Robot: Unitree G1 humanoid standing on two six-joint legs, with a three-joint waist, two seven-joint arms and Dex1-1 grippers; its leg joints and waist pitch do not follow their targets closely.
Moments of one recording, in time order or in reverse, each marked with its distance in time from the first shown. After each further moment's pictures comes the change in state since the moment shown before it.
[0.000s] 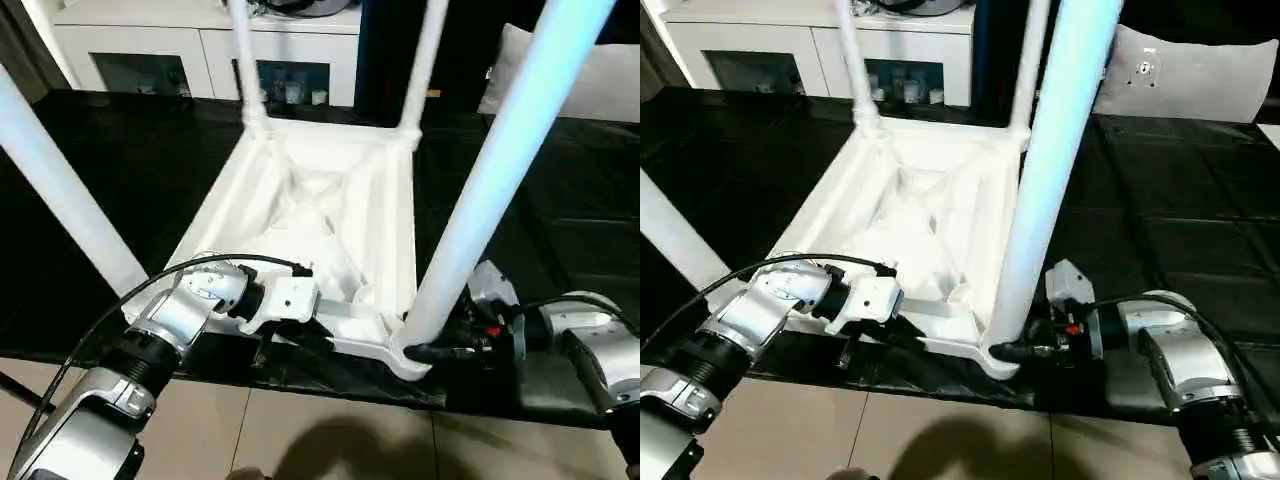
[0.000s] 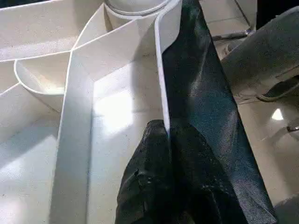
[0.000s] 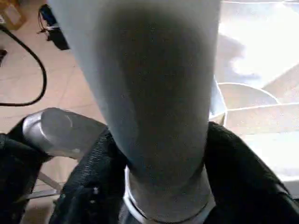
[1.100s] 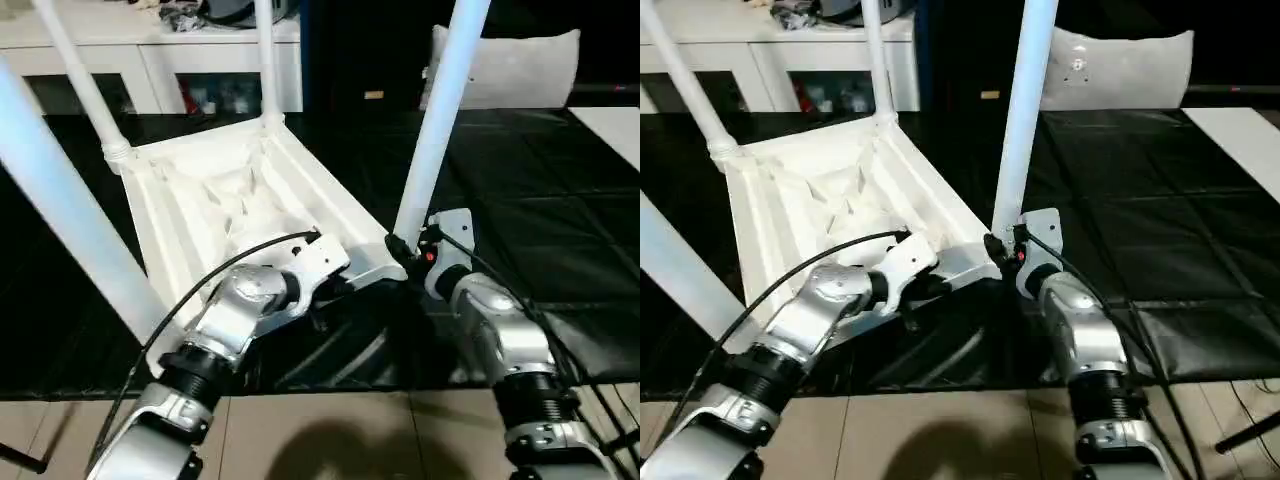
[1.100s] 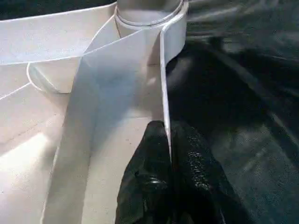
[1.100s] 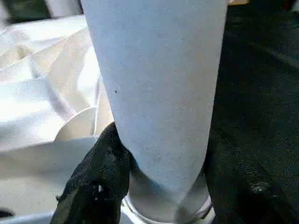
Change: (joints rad) left arm 0.043 -0.283 0.140 -0.084 0.110 0.502 0.625; right arm -0.147 0.502 -0.216 0.190 -0.187 0.051 -1.081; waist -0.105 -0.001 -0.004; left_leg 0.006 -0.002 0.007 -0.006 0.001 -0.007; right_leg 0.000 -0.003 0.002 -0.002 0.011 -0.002
